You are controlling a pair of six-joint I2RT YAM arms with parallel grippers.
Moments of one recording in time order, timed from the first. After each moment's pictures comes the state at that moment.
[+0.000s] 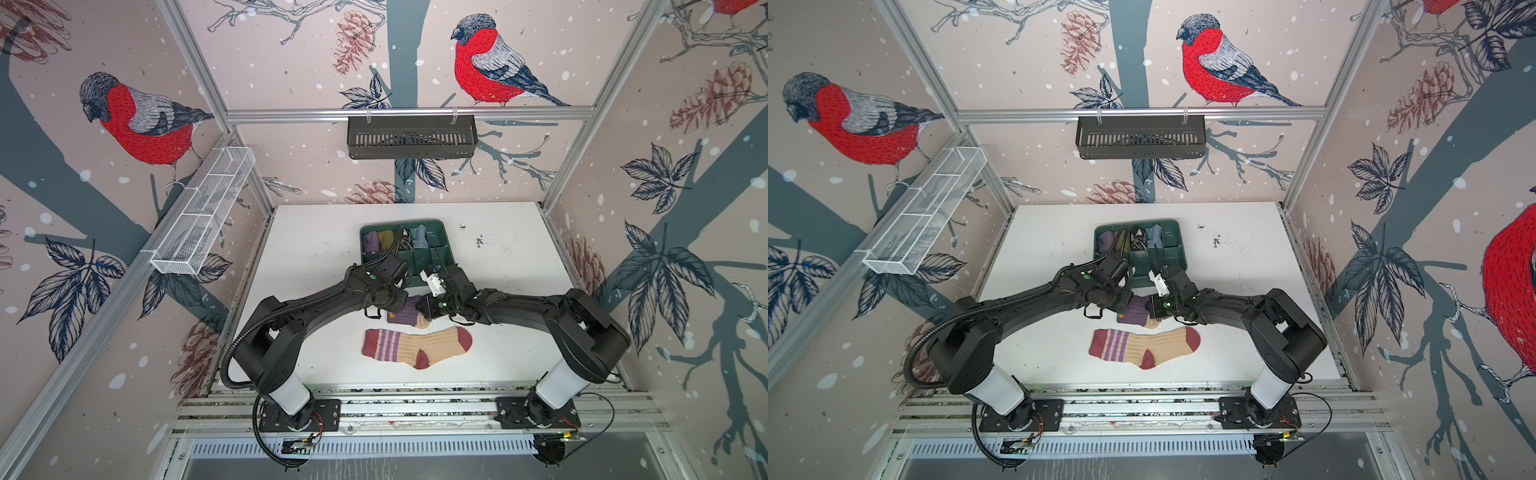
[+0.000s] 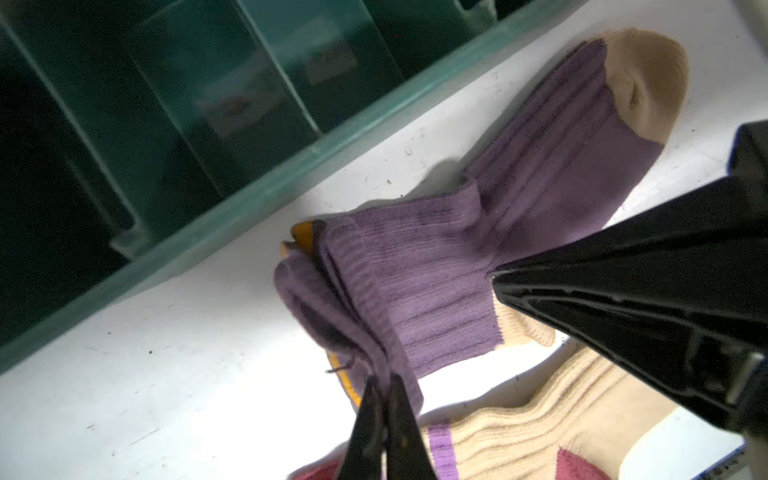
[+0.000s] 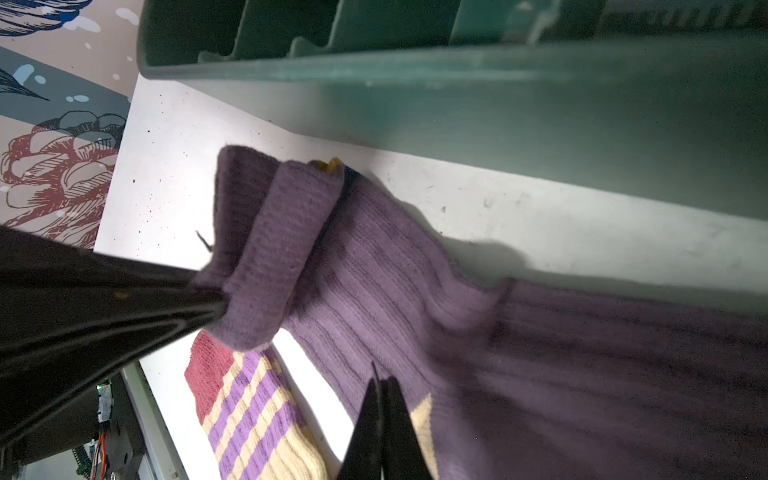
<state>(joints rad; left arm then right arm) -0.75 1.64 1.11 -0.61 0.02 -0.29 0.71 1.65 0.77 0.07 -0.37 0.48</state>
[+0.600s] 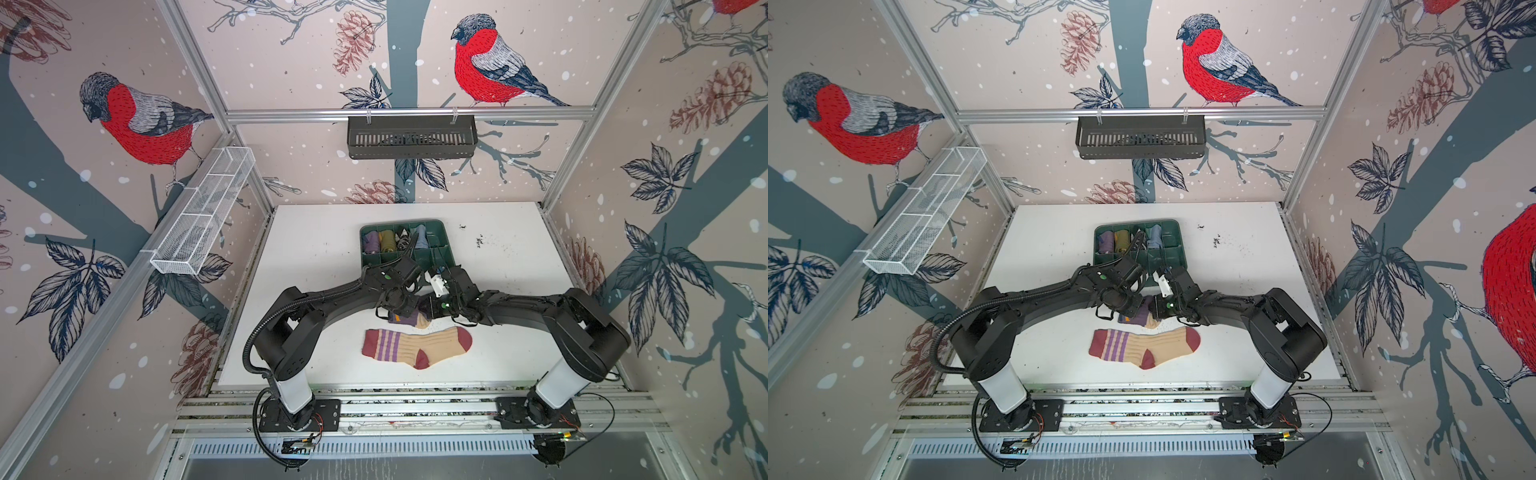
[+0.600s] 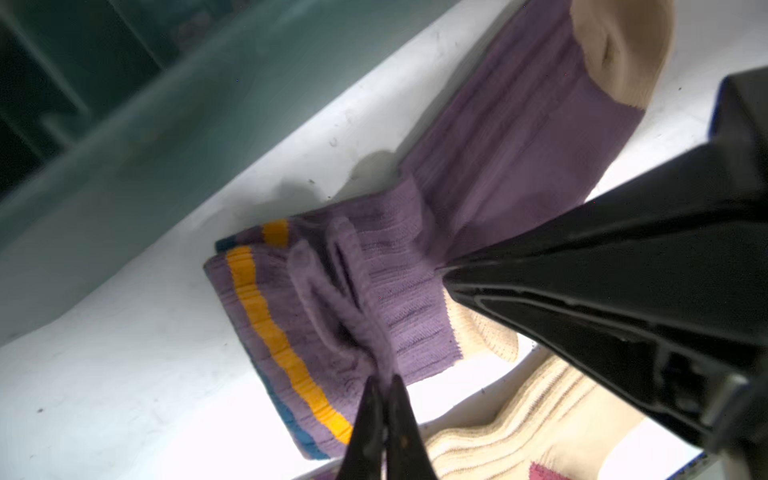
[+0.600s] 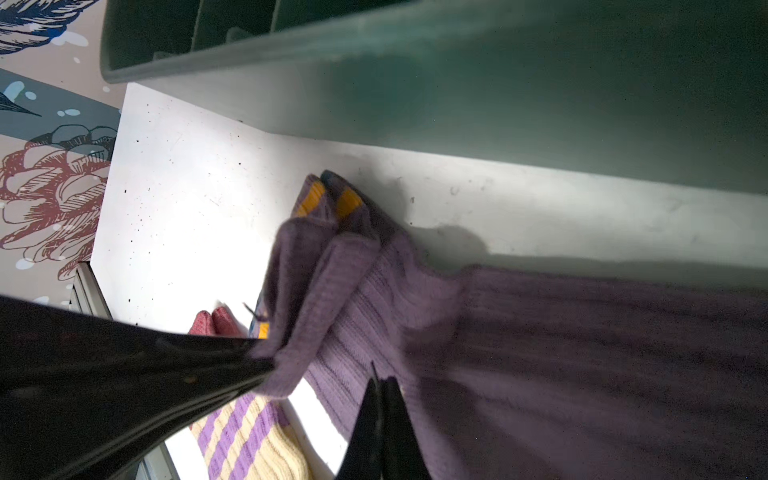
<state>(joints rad) -0.80 1.75 1.17 -0.62 0.07 -0.28 0.68 1.65 0.73 0.10 -0.38 0.50</state>
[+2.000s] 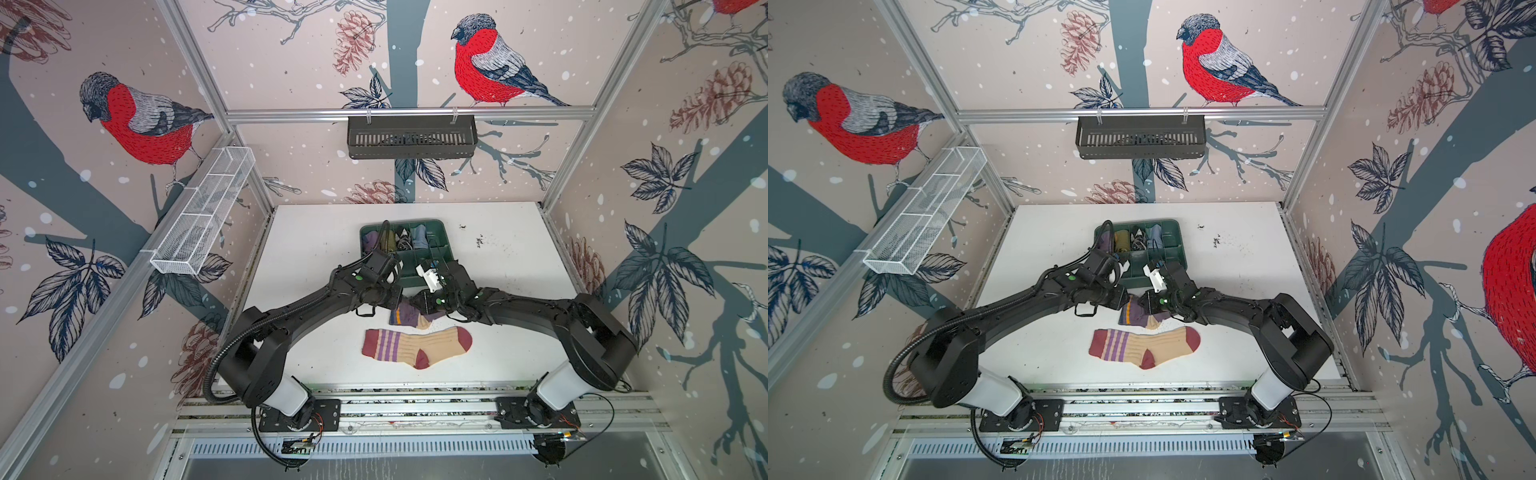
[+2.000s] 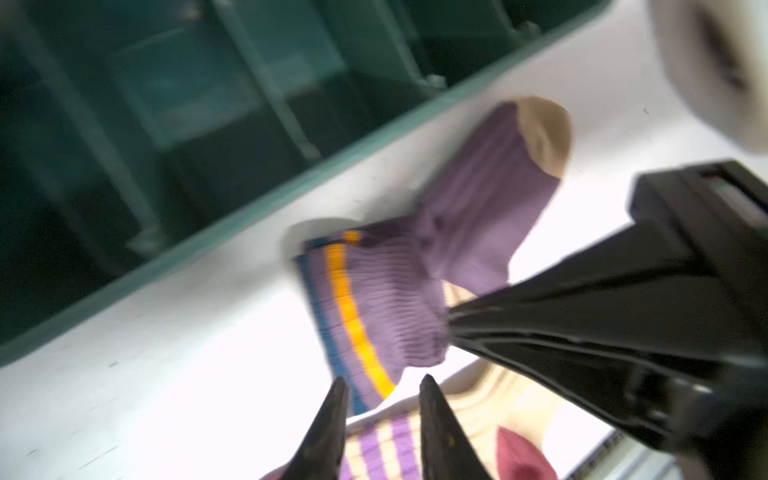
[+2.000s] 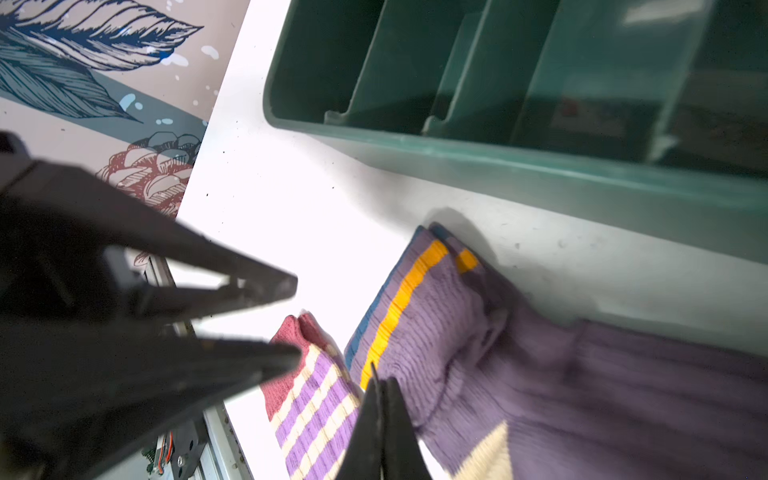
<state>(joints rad) -0.65 1.50 0.98 -0.51 0.16 -0.34 0.74 1.62 0.80 0.10 -0.42 0.52</state>
